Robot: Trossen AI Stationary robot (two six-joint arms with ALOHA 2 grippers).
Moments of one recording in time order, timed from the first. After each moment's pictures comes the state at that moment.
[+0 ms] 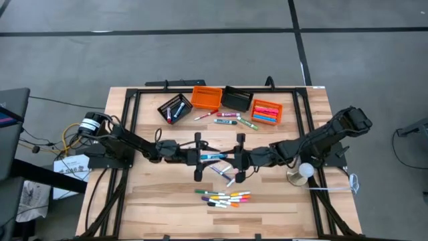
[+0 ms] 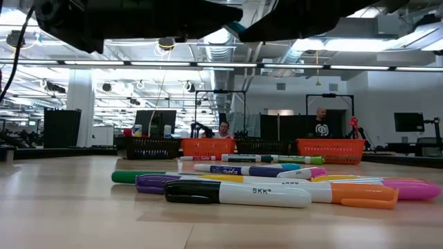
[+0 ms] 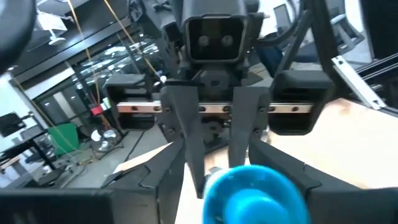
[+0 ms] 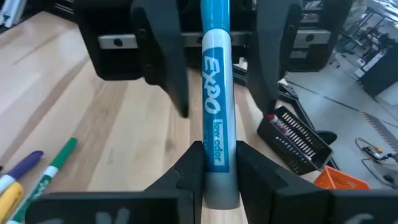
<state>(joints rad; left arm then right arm) -0.24 1.65 0.64 1.10 -0.21 0.49 0.32 1.49 0.82 0.30 0.44 -0.32</state>
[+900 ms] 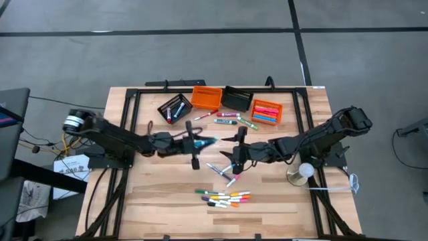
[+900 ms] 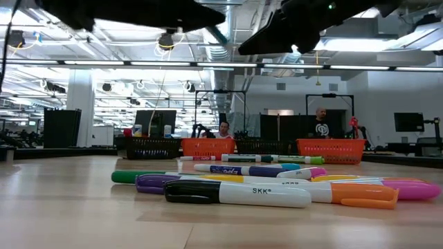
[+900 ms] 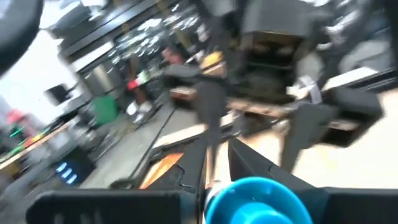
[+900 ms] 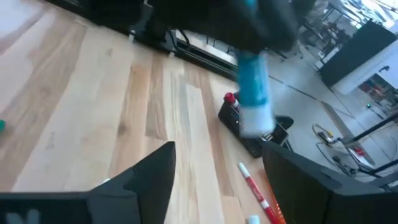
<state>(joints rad) -0.20 1.45 0.64 0.84 -0.38 0.48 0.27 1.49 0.82 0.28 0.54 -0.38</state>
